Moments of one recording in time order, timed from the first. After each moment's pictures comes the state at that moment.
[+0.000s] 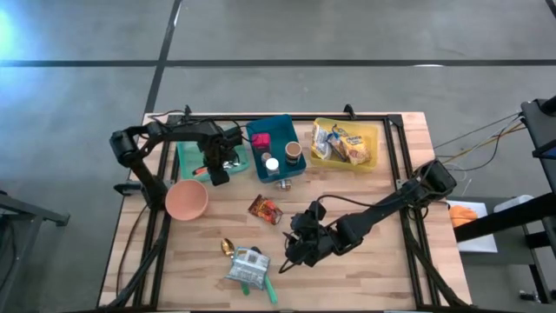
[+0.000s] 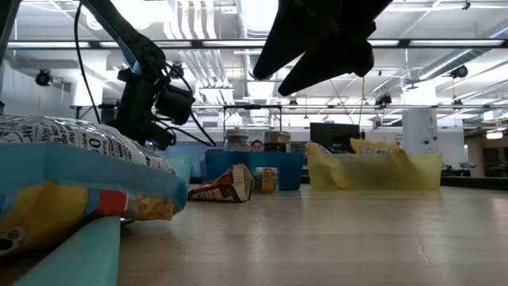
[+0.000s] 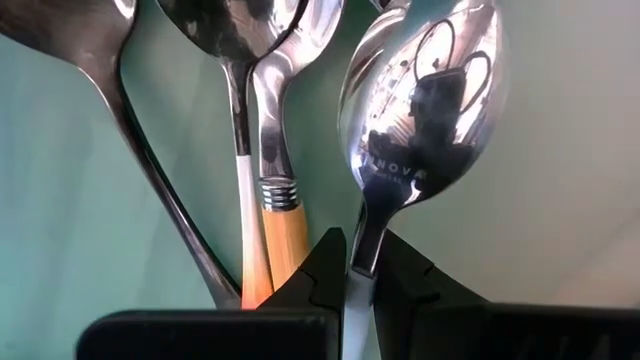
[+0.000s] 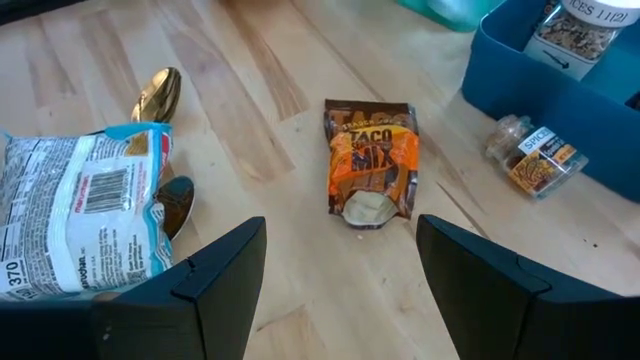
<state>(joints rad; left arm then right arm) 0.59 1.70 0.92 -0.99 0.03 0.15 0.49 1.85 1.30 -0.40 0.67 0.83</state>
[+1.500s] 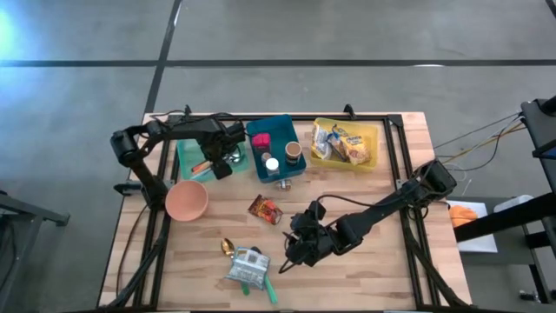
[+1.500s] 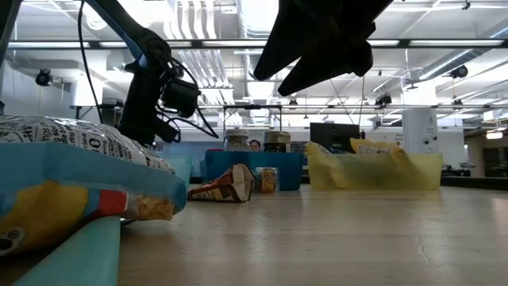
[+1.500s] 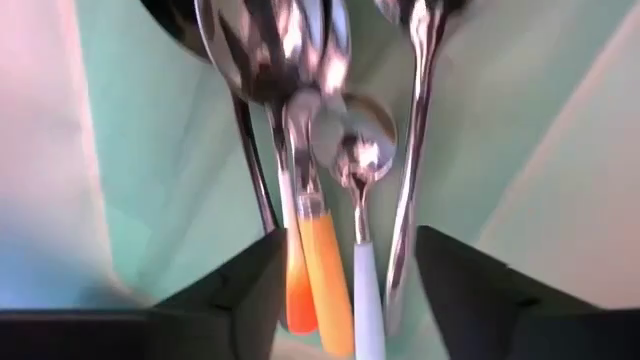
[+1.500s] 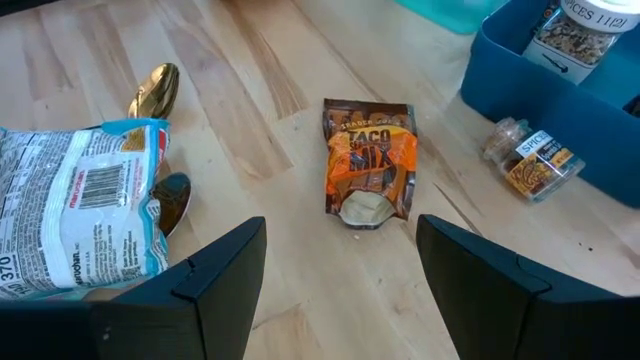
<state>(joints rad) 0.59 1.70 1.00 -1.05 -0.16 0.01 0.49 1.85 1.30 -0.41 0.67 0.82</state>
